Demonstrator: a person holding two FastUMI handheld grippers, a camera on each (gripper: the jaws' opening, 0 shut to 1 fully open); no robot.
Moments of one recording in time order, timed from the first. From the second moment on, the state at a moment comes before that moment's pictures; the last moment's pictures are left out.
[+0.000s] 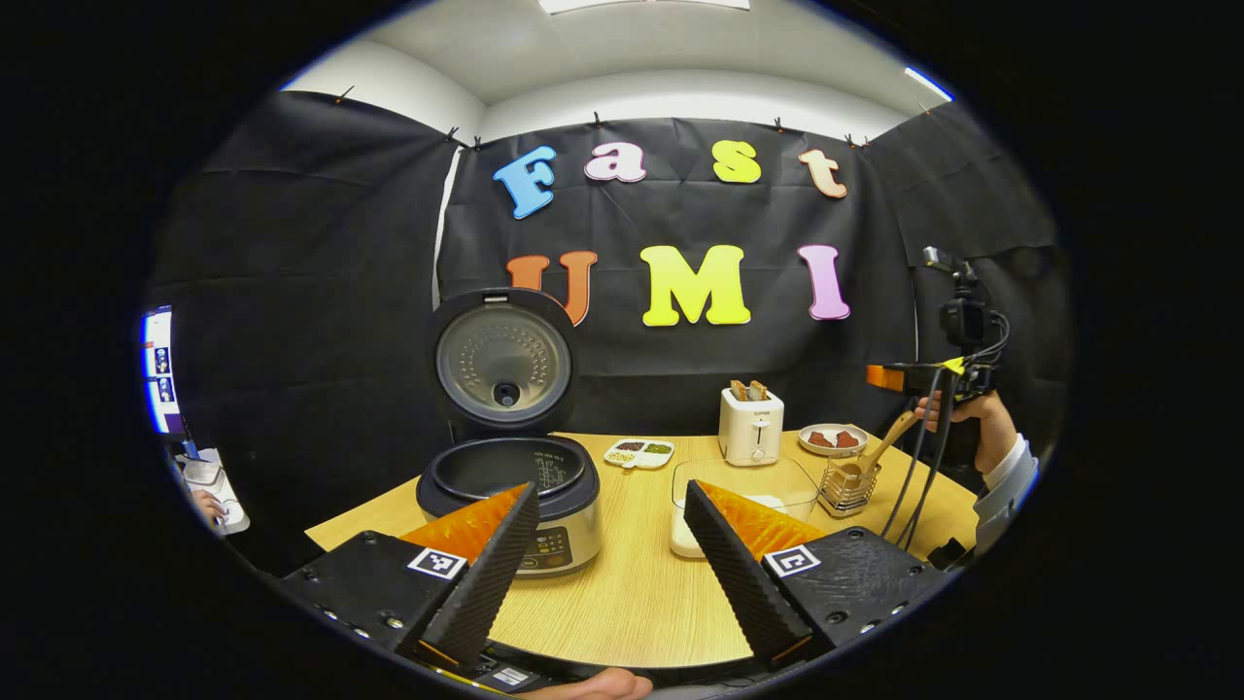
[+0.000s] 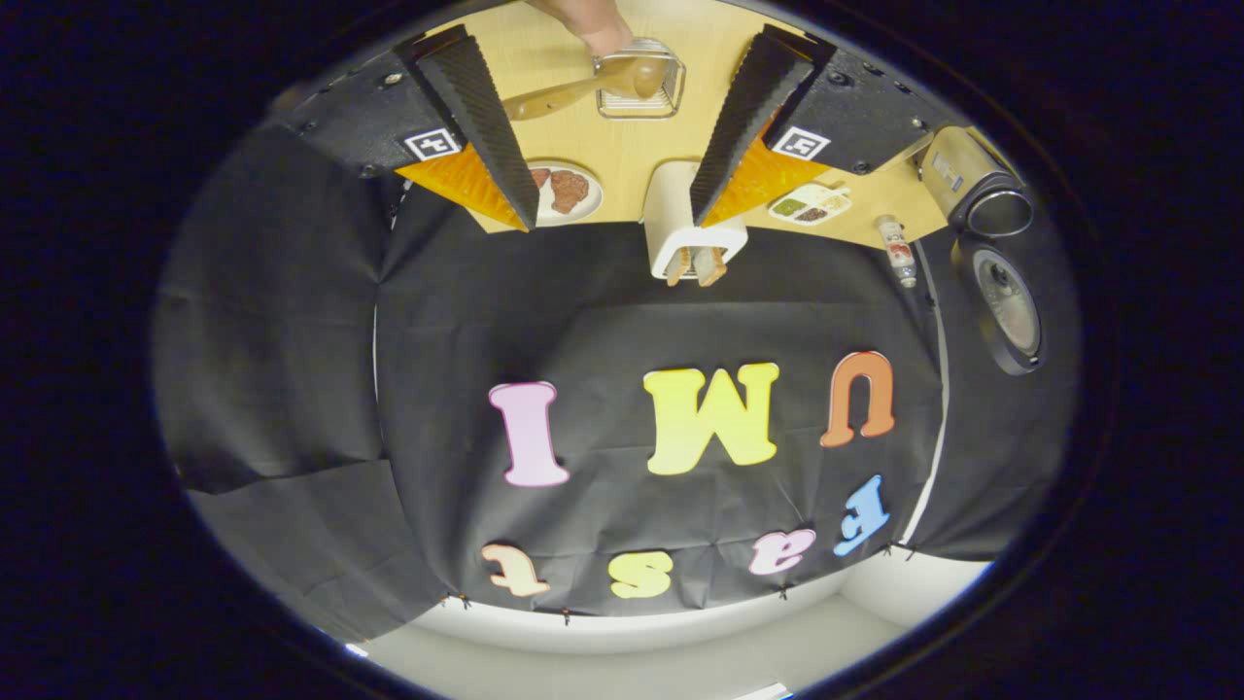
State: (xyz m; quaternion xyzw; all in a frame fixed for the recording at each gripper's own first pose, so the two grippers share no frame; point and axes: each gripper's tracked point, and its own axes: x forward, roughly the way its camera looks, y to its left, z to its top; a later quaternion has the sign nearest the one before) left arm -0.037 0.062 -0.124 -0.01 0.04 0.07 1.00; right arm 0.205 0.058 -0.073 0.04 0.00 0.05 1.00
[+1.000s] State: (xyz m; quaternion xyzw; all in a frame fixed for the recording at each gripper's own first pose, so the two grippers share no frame) left arm 0.055 0.150 0.036 0.00 -0.03 0.07 1.00; right arm 0.003 0.050 -0.040 0.01 -0.04 0.11 0.99
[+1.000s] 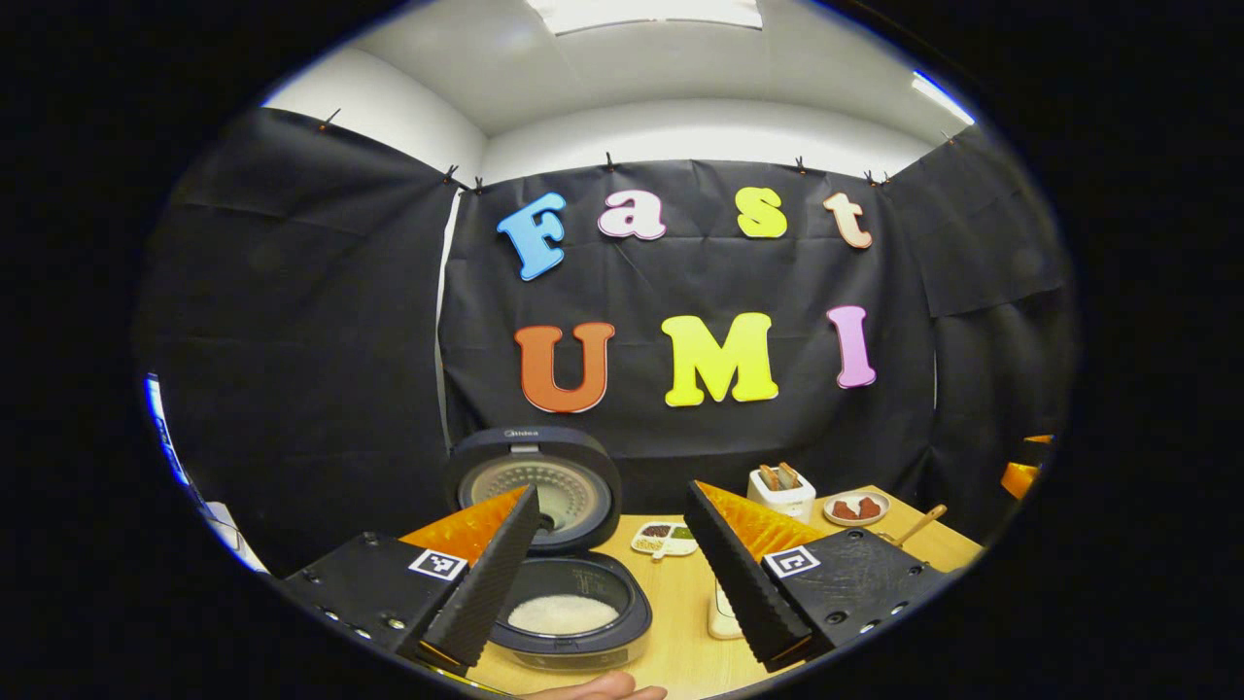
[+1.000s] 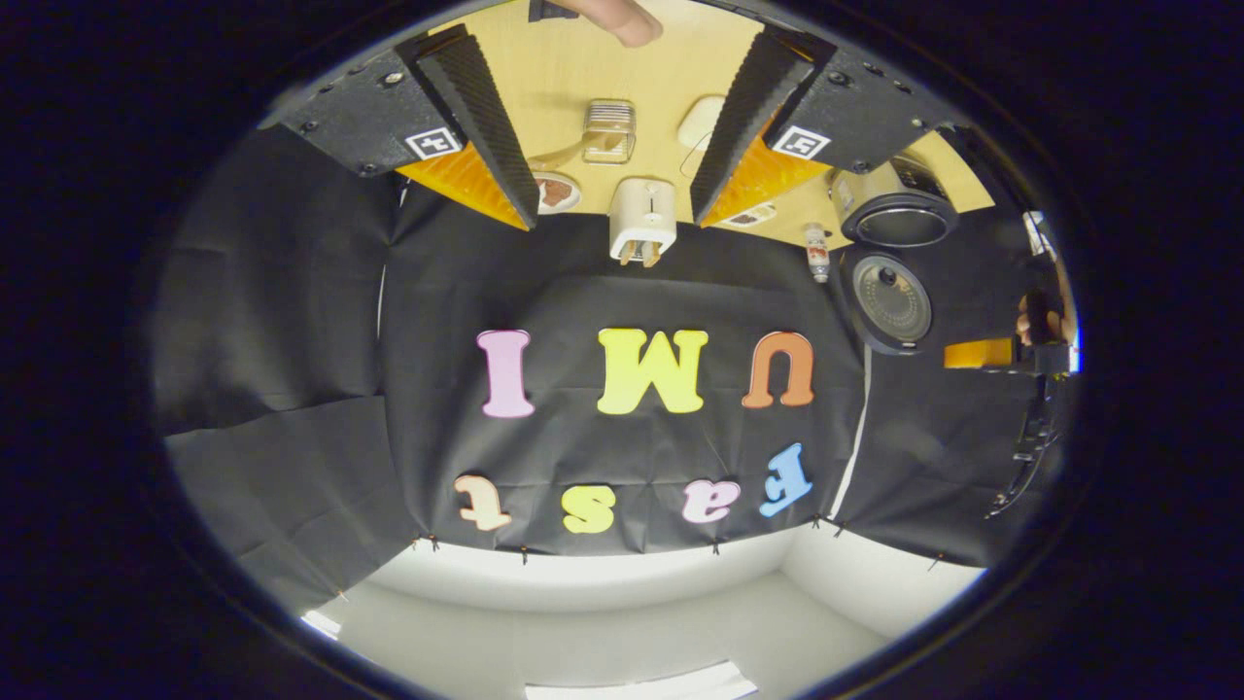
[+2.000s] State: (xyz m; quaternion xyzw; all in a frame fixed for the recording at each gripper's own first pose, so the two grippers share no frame) left arm 0.256 0.281 0.022 -0.05 0.04 0.16 0.99; right arm 0.029 0.047 -0.111 0.01 0.02 0.11 0.99
